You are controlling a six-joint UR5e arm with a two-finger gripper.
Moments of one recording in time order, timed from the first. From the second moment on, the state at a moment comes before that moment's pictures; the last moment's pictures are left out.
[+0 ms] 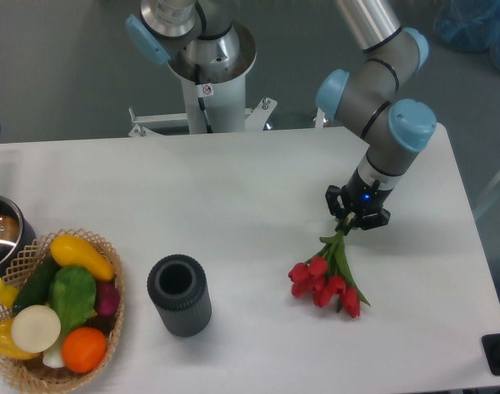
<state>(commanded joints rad) 2.83 -1.99 -1.73 -0.94 1.30 1.27</state>
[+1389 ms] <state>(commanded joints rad) 2.95 -1.89 -1.51 -0.89 0.96 1.04</state>
